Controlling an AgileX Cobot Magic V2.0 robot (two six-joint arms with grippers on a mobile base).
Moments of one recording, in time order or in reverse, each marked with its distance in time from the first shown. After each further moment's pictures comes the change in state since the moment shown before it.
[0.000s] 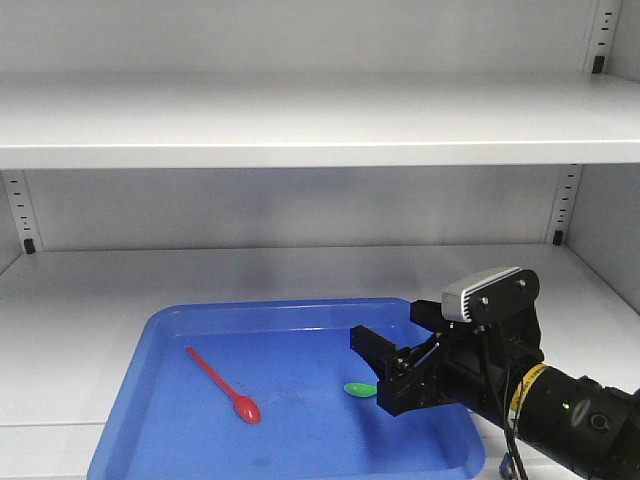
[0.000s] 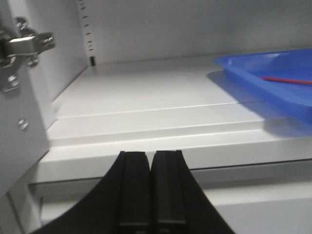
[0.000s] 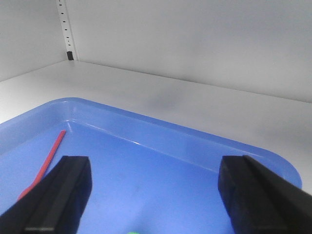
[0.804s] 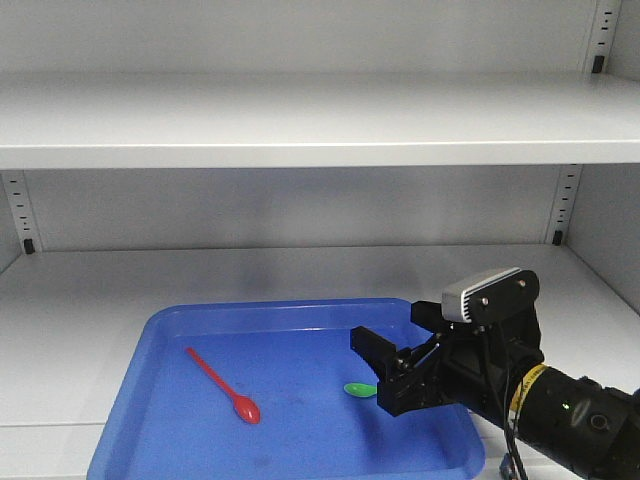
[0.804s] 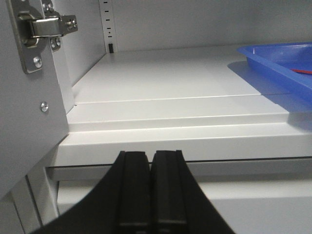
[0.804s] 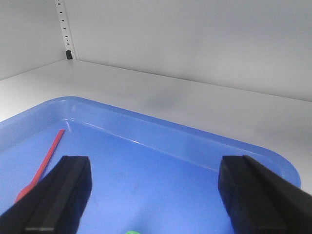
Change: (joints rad) left arm 0.042 0.000 0.000 -0.001 0.020 -0.013; right arm 0.000 0.000 0.000 0.000 0.003 0.000
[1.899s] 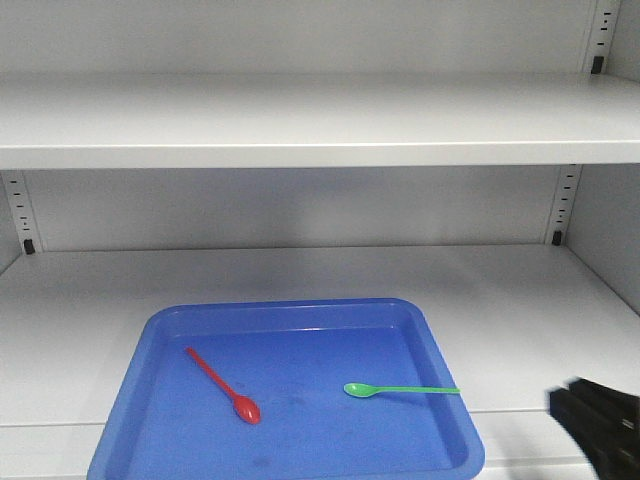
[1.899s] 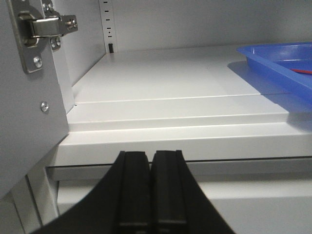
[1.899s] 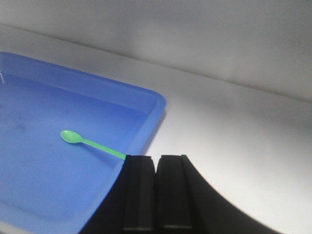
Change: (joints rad) left arm 0.000 0.000 0.000 0.000 0.001 0.000; right arm -0.030 -0.688 0.372 0.639 0.427 -0.729
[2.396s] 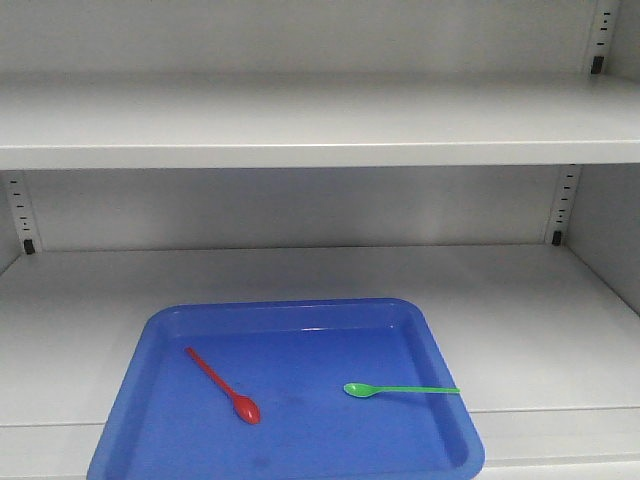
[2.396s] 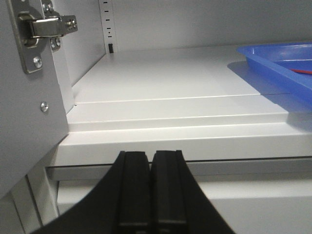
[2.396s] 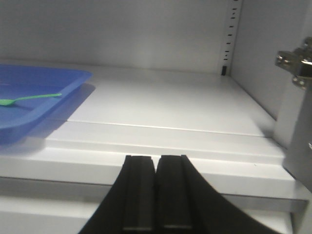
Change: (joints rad) left arm 0.000 0.000 0.000 0.000 0.000 0.000; right arm -0.213 -0.629 0.452 0.033 0.012 0.031
